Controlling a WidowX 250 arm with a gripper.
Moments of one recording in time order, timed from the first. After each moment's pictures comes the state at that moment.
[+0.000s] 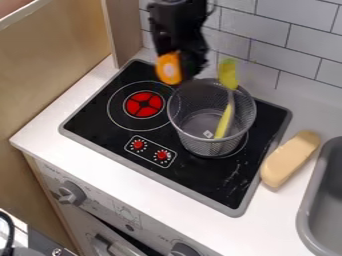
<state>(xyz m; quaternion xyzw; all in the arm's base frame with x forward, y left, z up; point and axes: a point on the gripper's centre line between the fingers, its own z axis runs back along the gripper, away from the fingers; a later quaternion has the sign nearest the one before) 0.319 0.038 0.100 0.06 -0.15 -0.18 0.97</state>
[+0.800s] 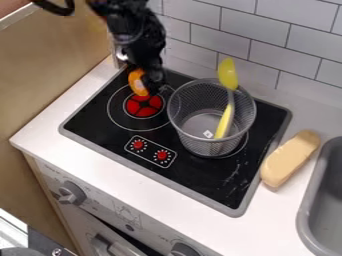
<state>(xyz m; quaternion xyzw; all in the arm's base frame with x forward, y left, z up) 0.321 0.082 0.056 0.08 -0.22 -0.21 0.95</state>
